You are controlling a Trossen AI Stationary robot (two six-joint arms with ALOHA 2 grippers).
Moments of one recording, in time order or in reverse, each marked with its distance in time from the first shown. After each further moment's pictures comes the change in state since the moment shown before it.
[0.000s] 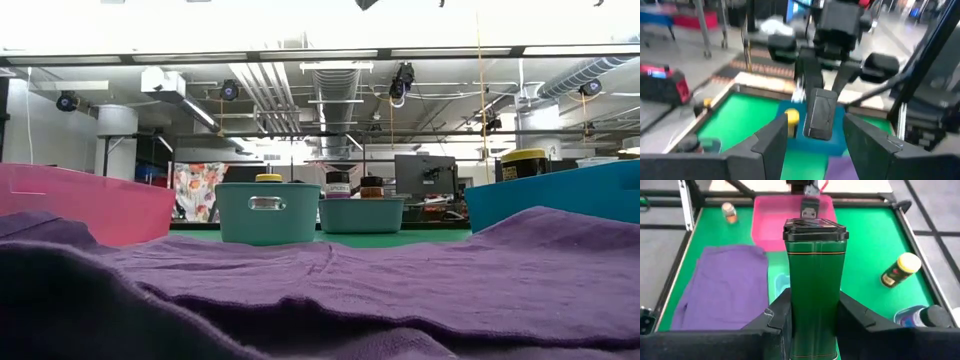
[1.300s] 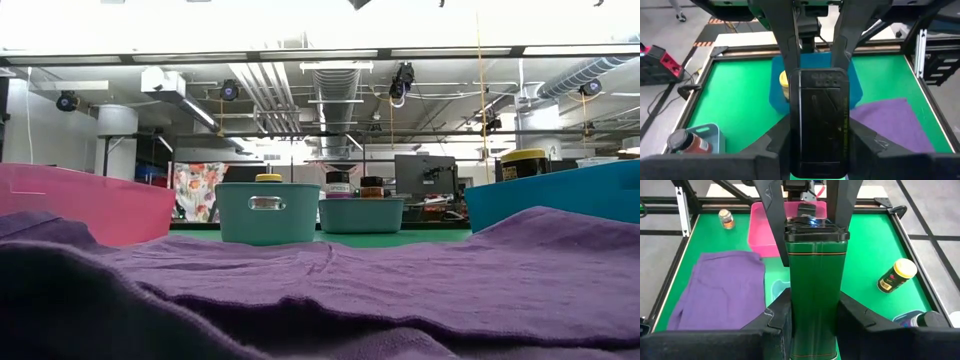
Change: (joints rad) left arm 0.075 0.375 0.372 -0.321 0.158 0.196; right arm -0.002 0.013 -0.006 0.033 0.005 -0.010
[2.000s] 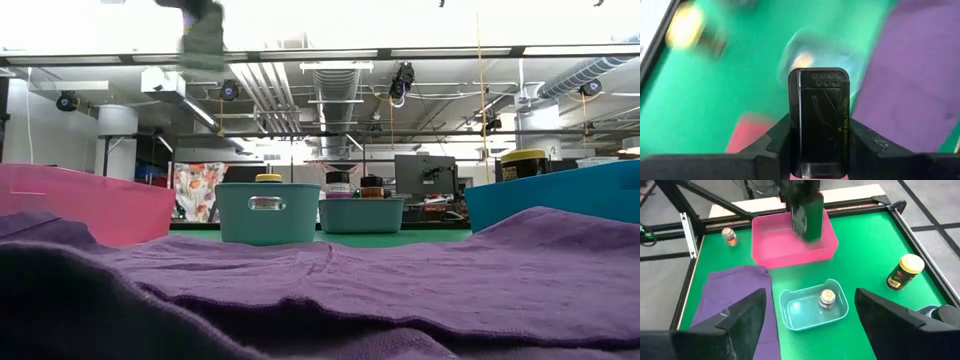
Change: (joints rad) left arm -0.026 -0.117 -0.011 -0.742 -0.086 -0.495; right arm -0.007 0.003 0.001 0.042 0.000 0.124
